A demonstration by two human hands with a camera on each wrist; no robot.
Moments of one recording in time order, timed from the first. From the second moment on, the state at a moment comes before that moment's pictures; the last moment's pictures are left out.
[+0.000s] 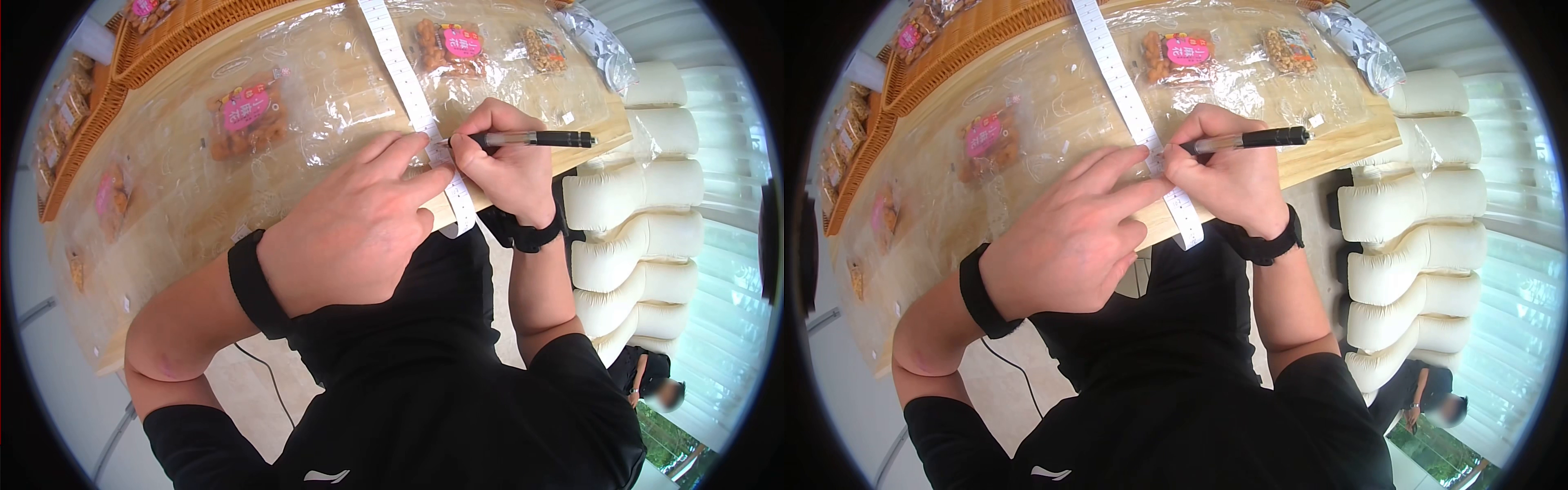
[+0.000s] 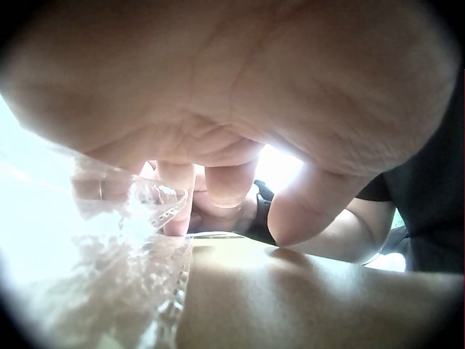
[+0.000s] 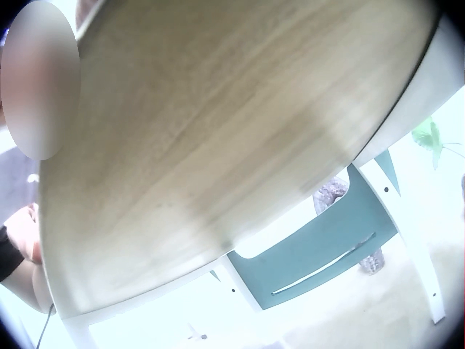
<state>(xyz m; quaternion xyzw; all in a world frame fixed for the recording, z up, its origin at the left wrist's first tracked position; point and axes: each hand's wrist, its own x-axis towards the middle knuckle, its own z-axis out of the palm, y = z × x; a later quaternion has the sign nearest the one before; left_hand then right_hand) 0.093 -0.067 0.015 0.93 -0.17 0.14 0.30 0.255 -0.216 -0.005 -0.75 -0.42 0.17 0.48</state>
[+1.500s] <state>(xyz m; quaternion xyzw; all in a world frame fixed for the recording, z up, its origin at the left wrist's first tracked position) 0.092 -0.067 0.019 0.93 -0.17 0.11 0.31 0.255 -0.216 -0.004 -0.71 -0.37 0.19 0.57</state>
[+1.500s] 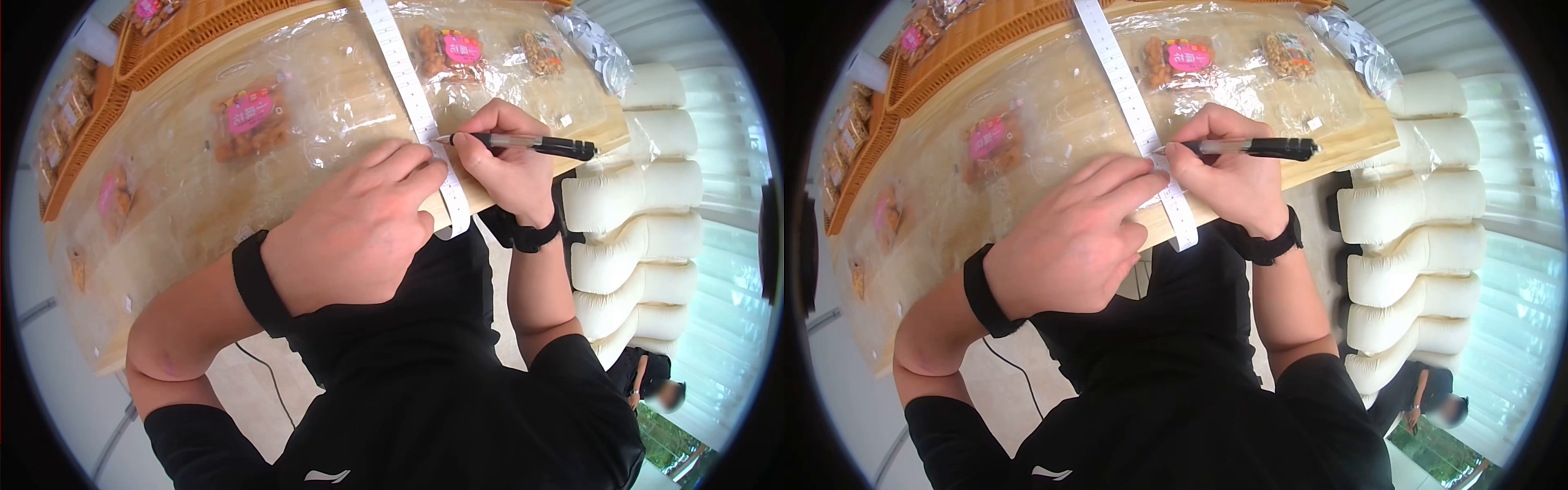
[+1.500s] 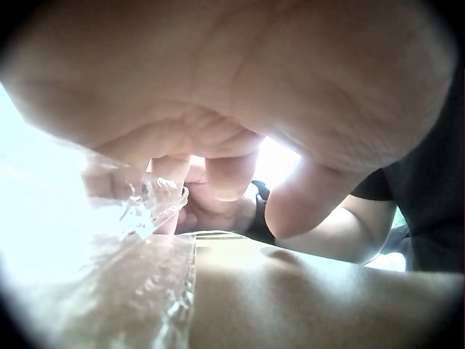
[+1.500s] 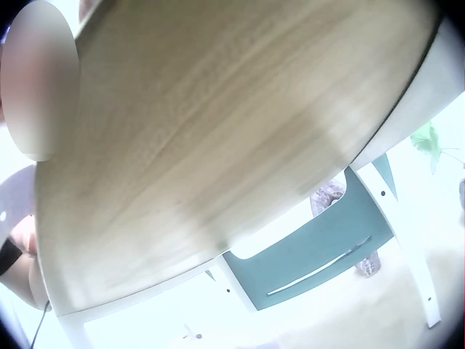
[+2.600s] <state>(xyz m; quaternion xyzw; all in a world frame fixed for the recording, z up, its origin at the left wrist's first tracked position) 0.094 -0.068 0.015 0.93 -0.17 0.14 0.30 0.255 -0.216 -0.007 -0.74 -0.42 0.15 0.51</state>
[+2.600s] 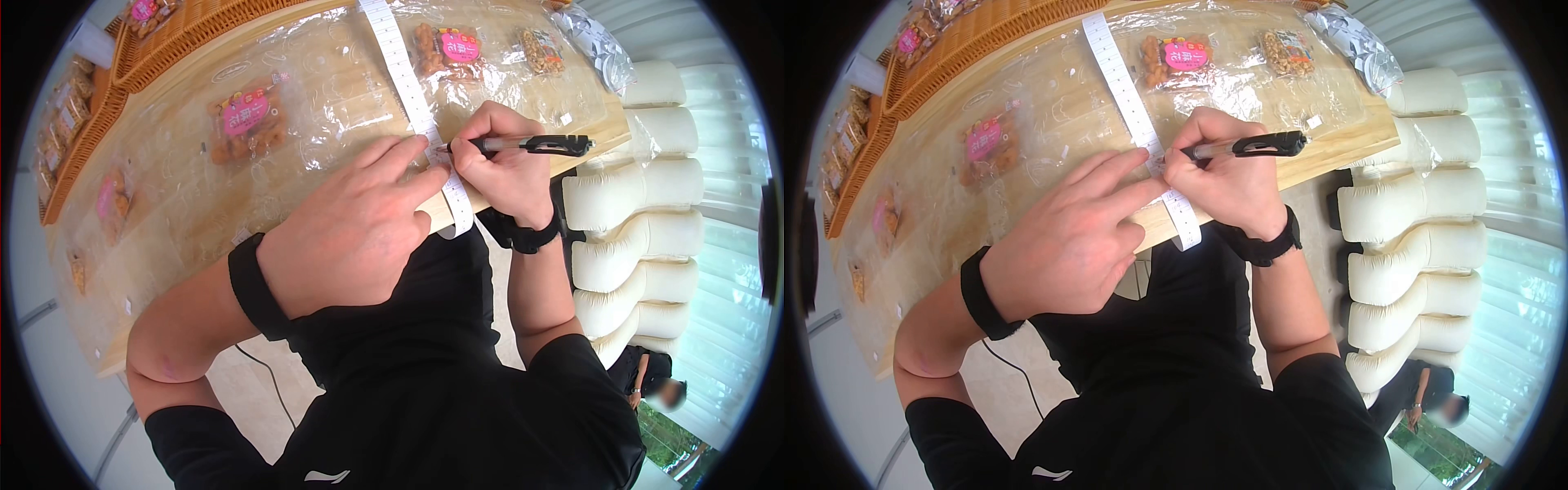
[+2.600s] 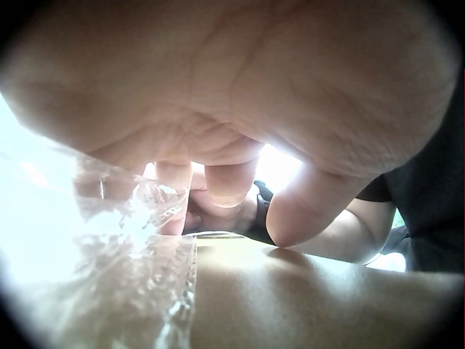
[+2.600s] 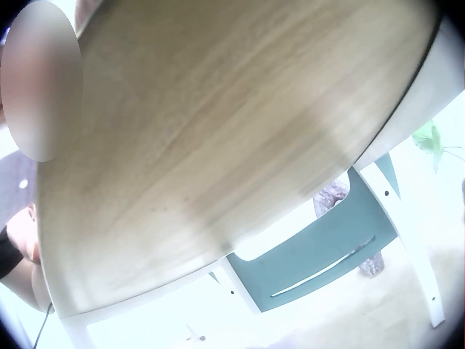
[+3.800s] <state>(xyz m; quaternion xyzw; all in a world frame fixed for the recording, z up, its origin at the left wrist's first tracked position) 0.093 -0.069 0.015 0.93 -0.17 0.15 0.30 0.256 -0.217 -0.004 -0.74 -0.39 0.15 0.53</state>
